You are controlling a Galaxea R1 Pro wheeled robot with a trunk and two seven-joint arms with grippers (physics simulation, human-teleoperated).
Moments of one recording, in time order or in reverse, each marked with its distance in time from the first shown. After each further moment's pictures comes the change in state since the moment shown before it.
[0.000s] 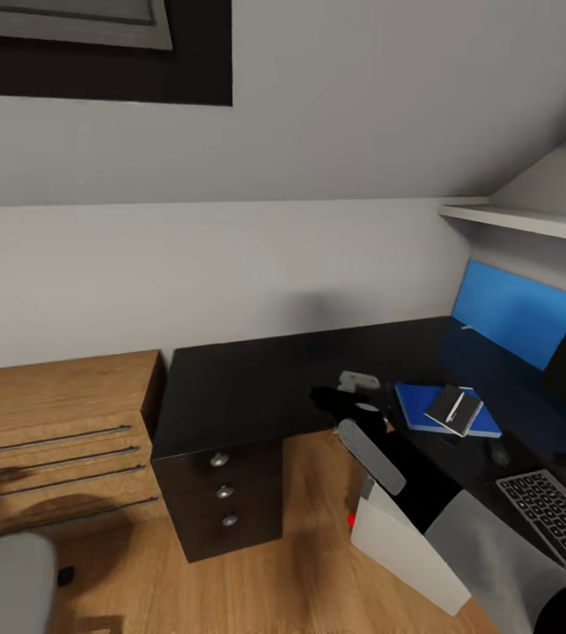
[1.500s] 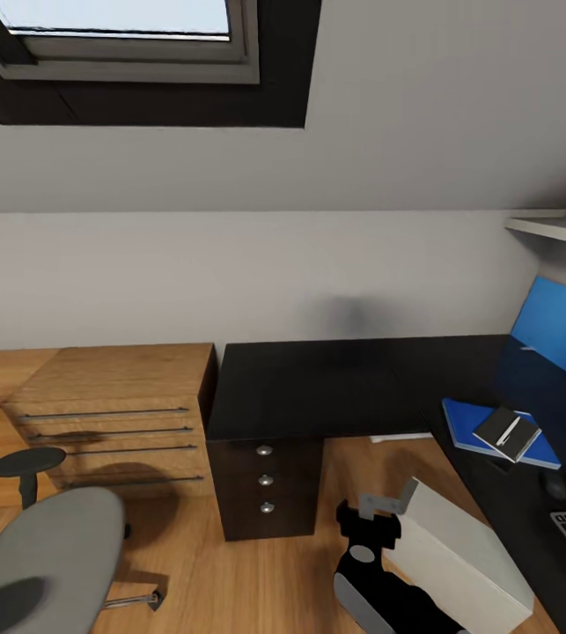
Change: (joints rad) left arm -0.001 0.060 -0.006 0.005 0.099 0.044 -0.011; right arm 0.353 0.038 0.127 0.264 0.205 -0.360 -0.218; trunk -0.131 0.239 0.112
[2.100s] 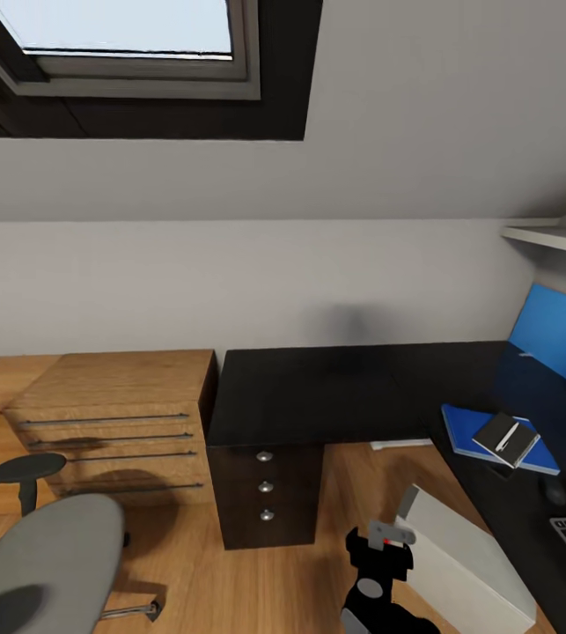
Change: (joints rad) left arm 0.000 0.002 0.001 -0.002 0.000 -0.057 0.001; right arm 0.045 0.003 0.027 0.115 0.003 -0.088 0.009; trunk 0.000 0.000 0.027
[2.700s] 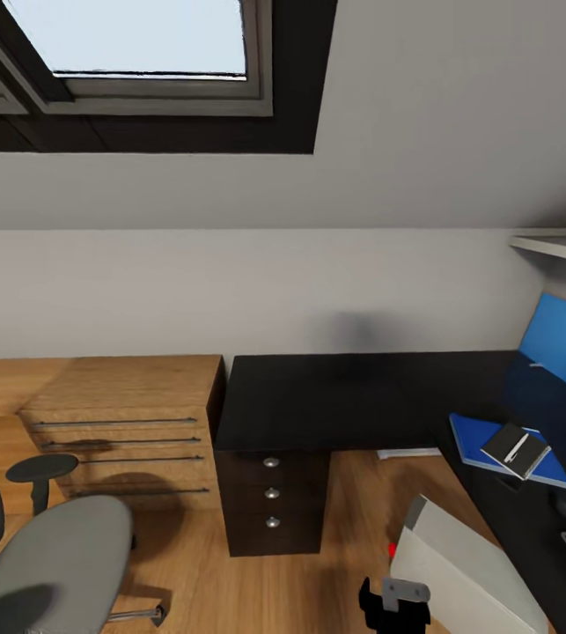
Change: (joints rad) left arm 0.000 -0.003 0.001 0.065 0.001 -0.086 0.002; right arm 0.006 0.103 0.106 0.533 -0.011 -0.372 0.234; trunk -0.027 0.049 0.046
